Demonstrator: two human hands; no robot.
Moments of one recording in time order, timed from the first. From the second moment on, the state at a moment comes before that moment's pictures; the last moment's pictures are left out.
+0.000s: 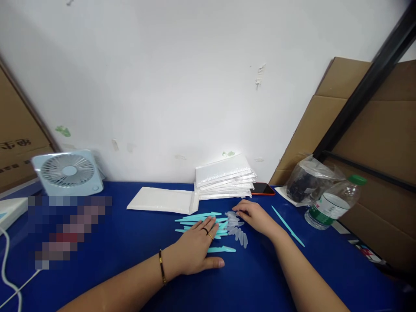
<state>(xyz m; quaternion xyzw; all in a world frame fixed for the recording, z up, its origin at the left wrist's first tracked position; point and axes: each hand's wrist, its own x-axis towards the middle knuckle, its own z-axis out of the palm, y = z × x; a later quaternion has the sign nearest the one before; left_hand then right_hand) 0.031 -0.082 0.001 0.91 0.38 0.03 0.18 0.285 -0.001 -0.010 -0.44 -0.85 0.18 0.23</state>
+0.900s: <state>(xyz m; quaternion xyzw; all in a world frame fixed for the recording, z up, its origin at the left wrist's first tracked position) 0.016 -0.036 -0.014 0.83 0.52 0.12 0.18 0.280 0.004 -0.022 -0.48 -0.85 0.13 0.20</state>
